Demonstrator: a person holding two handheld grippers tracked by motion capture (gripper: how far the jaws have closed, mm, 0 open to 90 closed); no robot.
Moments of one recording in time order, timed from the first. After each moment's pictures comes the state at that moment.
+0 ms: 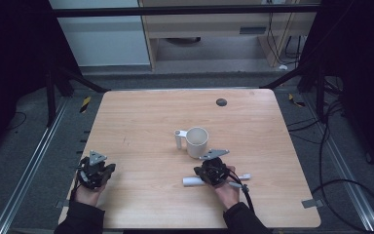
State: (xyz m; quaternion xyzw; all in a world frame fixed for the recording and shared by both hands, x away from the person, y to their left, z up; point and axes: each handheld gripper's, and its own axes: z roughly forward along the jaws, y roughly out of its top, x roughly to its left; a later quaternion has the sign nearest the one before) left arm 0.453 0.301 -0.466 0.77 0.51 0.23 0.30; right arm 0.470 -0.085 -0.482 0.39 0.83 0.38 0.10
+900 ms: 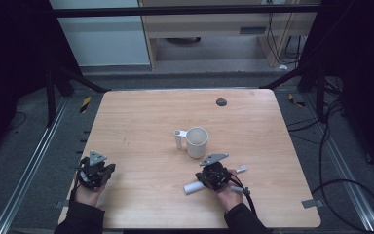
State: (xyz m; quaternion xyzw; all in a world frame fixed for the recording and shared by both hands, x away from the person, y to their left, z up) left arm 0.453 0.301 -0.465 0.77 0.51 0.23 0.30; right arm 0.458 -0.088 -0.483 0.37 0.85 0.36 0.10
